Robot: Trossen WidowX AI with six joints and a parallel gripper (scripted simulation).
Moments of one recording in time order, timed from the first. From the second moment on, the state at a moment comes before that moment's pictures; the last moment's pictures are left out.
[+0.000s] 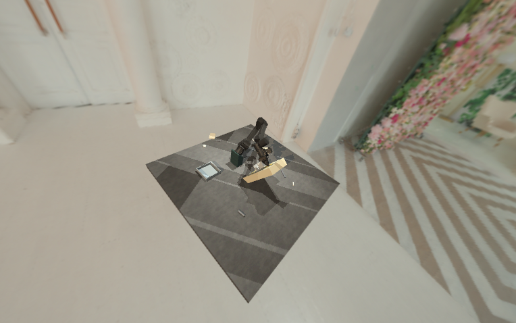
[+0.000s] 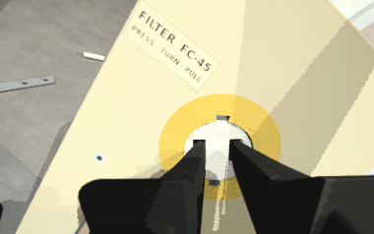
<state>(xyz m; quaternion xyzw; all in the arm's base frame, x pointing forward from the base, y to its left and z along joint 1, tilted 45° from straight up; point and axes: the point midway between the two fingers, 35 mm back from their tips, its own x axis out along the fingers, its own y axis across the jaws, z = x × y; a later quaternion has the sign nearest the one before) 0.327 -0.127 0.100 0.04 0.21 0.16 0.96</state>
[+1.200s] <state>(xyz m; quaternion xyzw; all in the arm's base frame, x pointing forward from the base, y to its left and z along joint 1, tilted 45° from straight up) 0.331 -0.126 0.098 0.07 0.22 0.15 0.96</state>
